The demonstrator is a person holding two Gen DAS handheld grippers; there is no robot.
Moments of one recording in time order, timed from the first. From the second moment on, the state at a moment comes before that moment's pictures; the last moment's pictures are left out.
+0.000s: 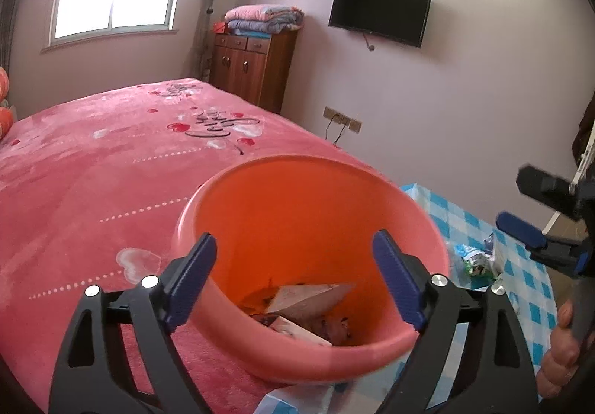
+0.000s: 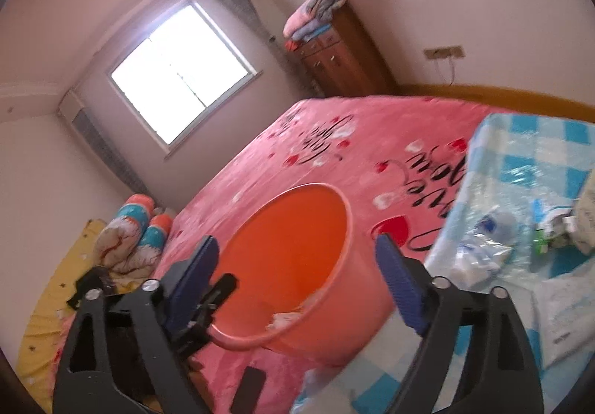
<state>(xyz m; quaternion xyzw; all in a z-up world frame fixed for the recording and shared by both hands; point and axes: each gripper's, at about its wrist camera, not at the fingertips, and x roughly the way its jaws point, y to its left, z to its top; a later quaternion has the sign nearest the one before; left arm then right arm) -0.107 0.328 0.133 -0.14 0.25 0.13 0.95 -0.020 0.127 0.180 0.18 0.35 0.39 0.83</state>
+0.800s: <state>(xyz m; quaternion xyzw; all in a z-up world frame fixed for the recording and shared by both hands) -0.121 0.239 0.138 -0.10 0.23 0.06 0.97 -0.071 -0.003 0.130 0.20 0.28 0.27 0.90</state>
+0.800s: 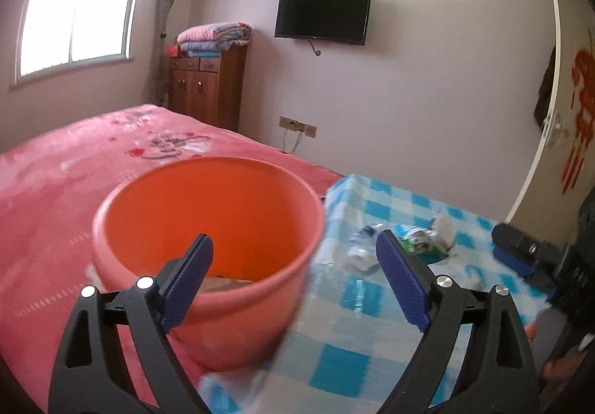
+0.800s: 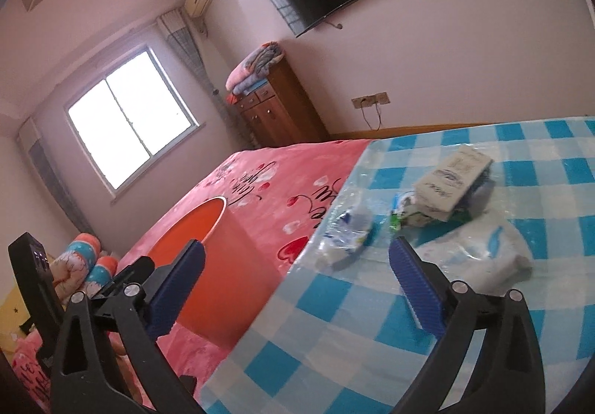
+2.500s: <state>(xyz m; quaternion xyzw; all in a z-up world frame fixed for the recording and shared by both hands) 0.005 0.100 0.123 -0.12 0.34 -0.03 0.93 -0.076 -0.144 0.030 0.31 0.40 0.25 0.83</state>
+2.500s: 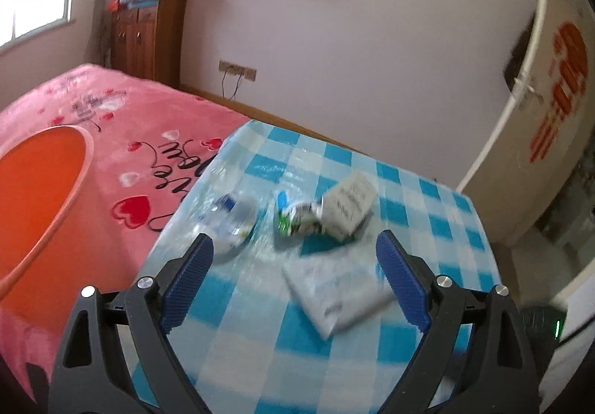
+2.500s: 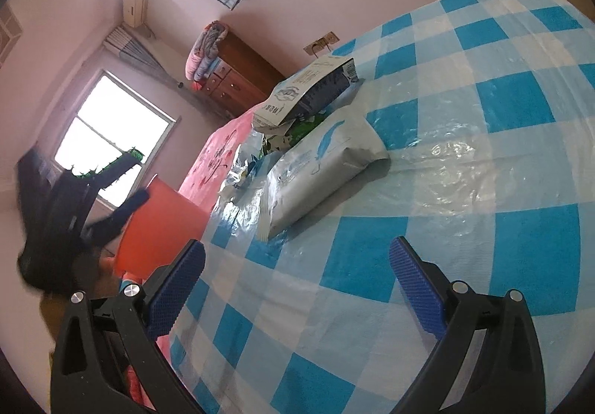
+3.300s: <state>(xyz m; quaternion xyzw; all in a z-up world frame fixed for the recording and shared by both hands) 0.170 0.067 0.047 -0.12 0.50 0.03 0.86 -0.068 -0.196 0.023 0.34 0.41 0.22 0.82</state>
